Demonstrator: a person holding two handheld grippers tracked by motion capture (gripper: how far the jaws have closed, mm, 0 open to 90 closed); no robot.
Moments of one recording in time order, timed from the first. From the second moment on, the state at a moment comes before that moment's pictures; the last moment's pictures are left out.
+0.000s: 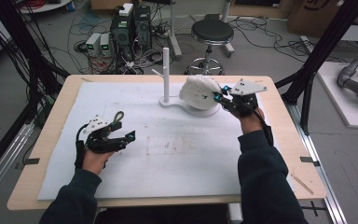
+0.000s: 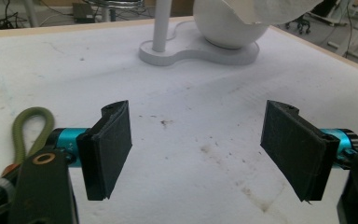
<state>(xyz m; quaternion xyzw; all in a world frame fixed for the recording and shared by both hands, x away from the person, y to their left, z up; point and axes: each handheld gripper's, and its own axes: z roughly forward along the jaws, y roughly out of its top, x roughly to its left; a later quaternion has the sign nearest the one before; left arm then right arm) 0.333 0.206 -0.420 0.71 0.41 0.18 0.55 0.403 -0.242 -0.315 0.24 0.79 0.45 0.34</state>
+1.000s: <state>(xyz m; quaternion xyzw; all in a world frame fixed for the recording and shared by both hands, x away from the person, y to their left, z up) 0.337 0.217 -0.425 0.69 0.44 0.16 0.55 0.475 -0.229 -0.345 0.19 0.84 0.30 0.41</state>
